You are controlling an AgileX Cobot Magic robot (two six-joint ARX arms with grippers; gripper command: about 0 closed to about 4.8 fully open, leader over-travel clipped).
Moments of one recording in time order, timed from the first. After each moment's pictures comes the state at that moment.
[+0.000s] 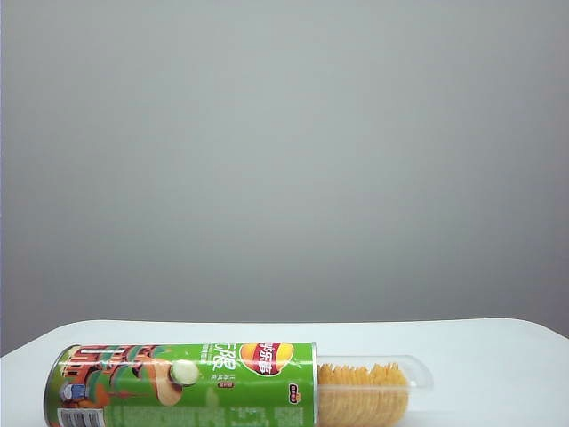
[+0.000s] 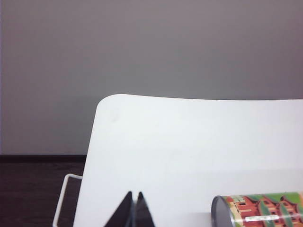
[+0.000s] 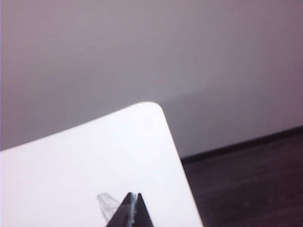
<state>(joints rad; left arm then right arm) -0.12 0.03 0.00 -0.18 -0.02 -0.02 -0.14 0.06 0.01 -0.14 -0.02 0.25</state>
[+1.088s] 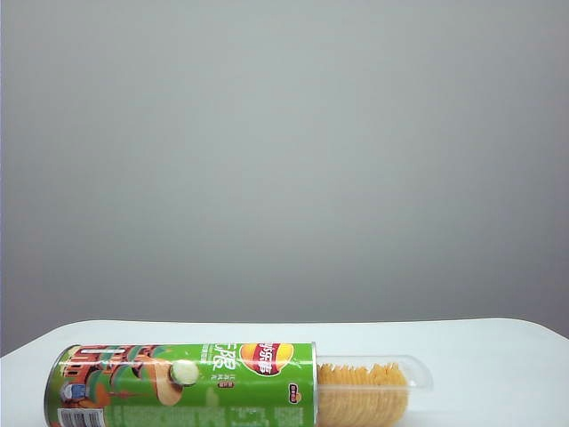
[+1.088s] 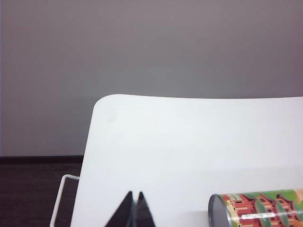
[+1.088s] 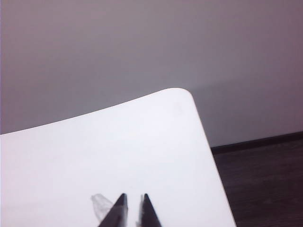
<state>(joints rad) -0.12 0.03 0.00 -0.18 -0.01 -0.02 -0.07 0.06 0.01 -0.16 -0.07 0.24</state>
